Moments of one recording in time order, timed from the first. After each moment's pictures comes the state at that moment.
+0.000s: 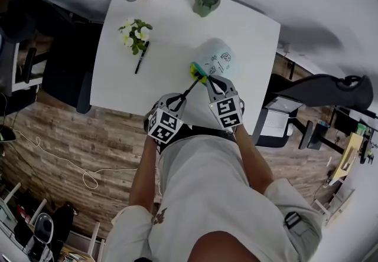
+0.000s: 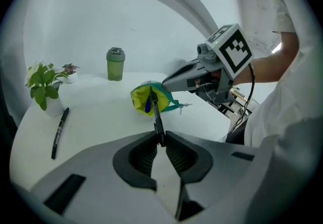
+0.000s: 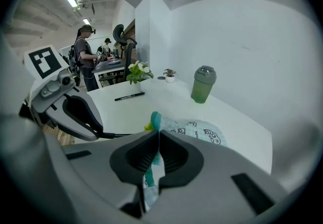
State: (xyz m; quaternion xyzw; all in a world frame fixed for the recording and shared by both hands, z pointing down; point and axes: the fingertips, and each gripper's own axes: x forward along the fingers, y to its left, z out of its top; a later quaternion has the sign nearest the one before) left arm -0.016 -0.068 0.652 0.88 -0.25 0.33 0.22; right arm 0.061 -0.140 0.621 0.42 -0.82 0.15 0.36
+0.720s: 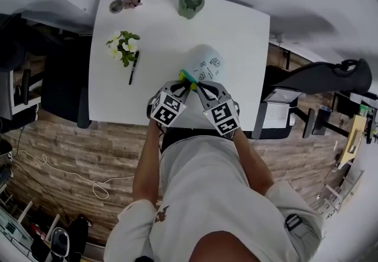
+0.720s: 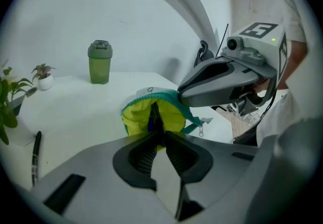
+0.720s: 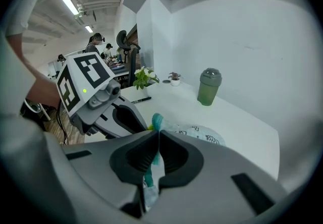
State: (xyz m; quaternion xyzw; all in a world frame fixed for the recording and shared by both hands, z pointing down) left arm 0.028 -0.124 0.668 0.90 -0.17 0.33 0.22; right arm 0.043 -0.132 0.609 0.40 -0.84 0.17 0.34
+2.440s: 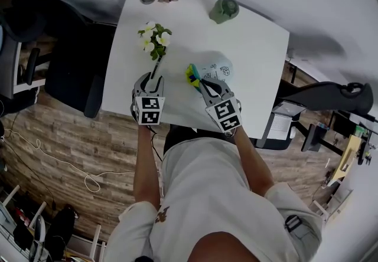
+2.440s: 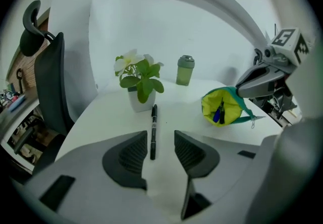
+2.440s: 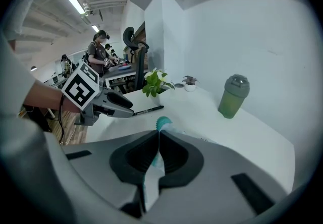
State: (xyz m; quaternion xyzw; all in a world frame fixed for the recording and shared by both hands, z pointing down) left arm -0.182 -0.189 0.680 0.80 -0.48 0.29 0.22; right arm -0.036 -0.160 0.614 0.36 -0.85 0.16 0.34
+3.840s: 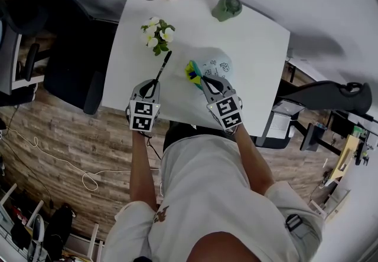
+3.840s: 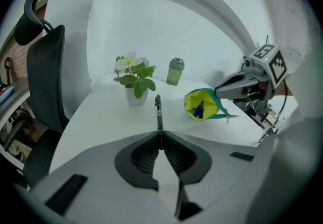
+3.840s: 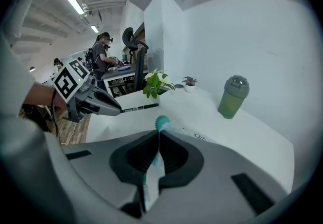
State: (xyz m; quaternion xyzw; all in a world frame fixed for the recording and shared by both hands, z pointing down) left arm -0.190 -0.154 0.660 0.83 -0.42 0.29 0.25; right arm -0.040 -0.160 0.611 0.37 -0.85 0.16 0.34
